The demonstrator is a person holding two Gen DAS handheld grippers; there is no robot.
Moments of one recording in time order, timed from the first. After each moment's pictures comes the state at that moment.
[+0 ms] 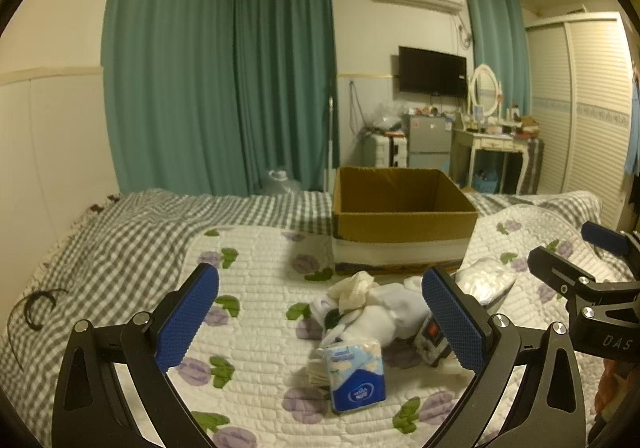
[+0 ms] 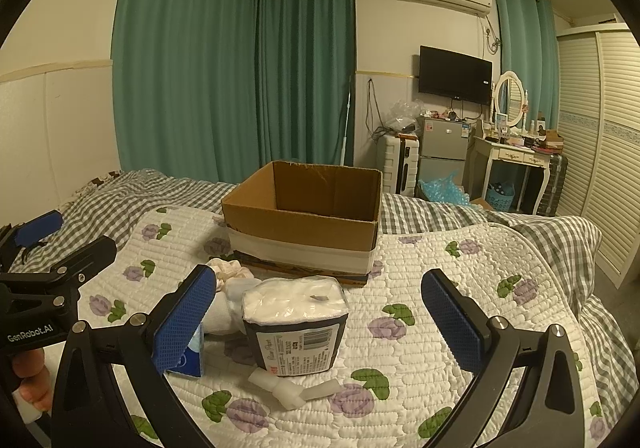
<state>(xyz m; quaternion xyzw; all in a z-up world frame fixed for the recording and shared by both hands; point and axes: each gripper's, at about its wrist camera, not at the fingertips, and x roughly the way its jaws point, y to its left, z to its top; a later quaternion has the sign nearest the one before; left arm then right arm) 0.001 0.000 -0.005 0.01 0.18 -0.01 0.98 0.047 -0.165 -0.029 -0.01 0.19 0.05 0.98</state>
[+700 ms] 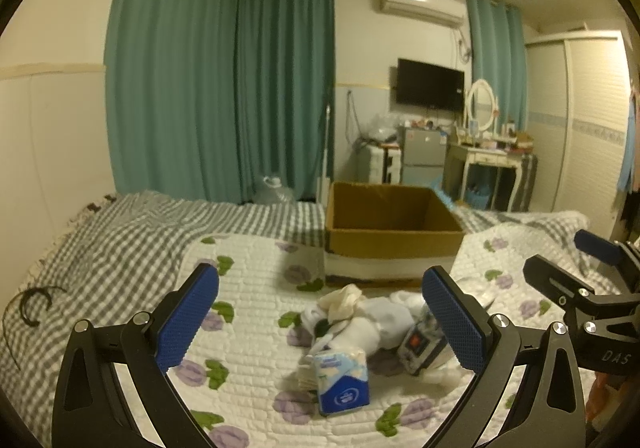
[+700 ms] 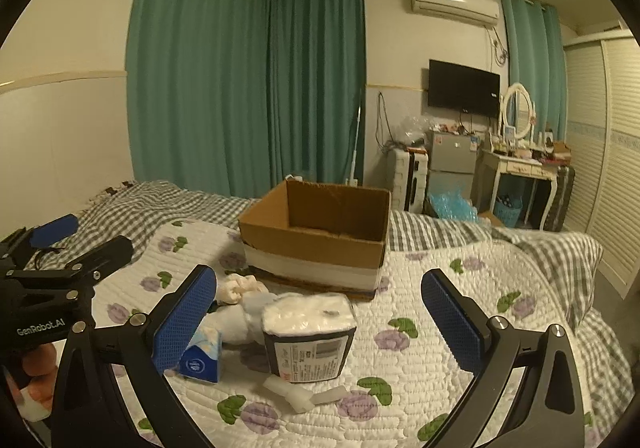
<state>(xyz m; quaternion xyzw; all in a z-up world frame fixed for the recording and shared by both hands) -0.009 0.002 0.008 0.00 0.17 -0.02 0.98 0.029 -0.163 -0.003 -0.02 0.17 0.07 0.98</state>
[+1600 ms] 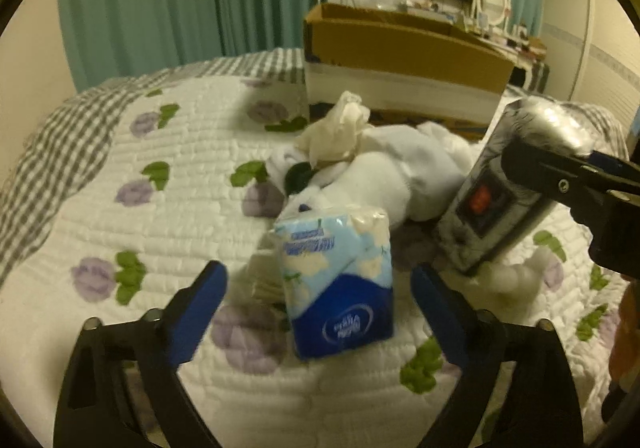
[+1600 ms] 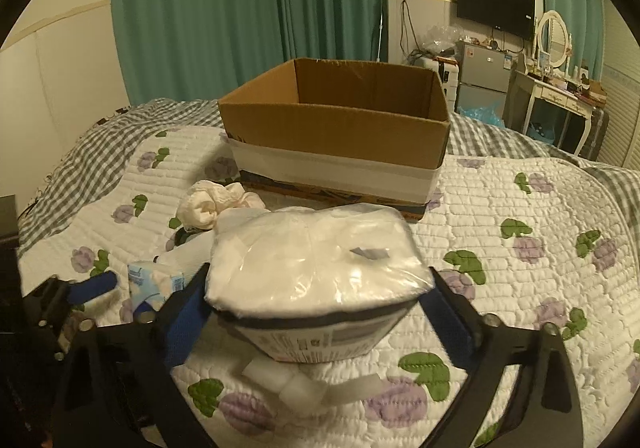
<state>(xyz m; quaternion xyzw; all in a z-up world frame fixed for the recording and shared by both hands) 0.056 -0.025 -0.115 0.01 0.38 -0.03 0.92 0.140 -0.149 -0.104 -0.01 0.34 0.11 0.93</state>
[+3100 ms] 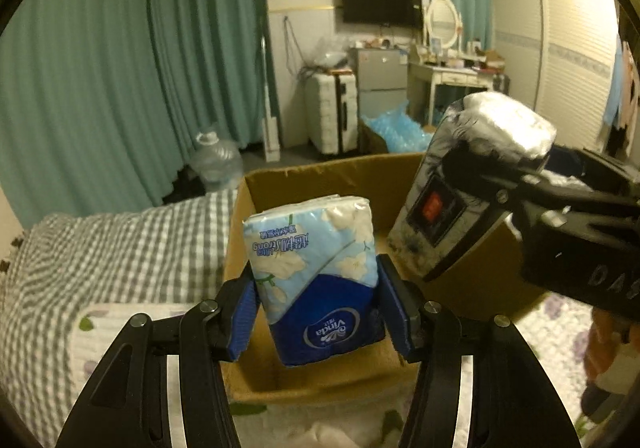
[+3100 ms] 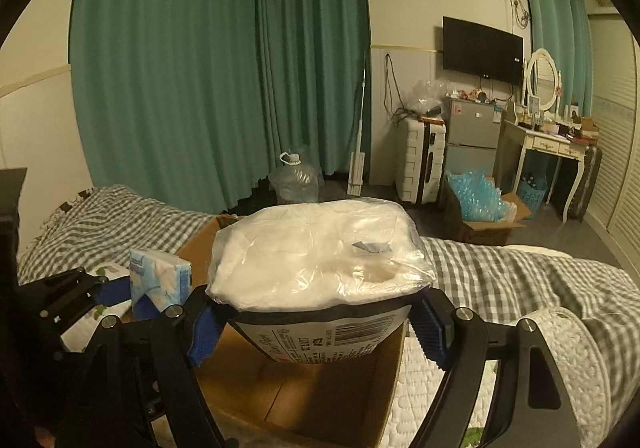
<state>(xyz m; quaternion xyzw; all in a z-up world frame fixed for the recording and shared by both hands) 0.258 -0.071 -0.013 0.06 0.30 -0.11 0.94 0.324 -0.182 -0.007 0.00 0.24 0.09 0.97</state>
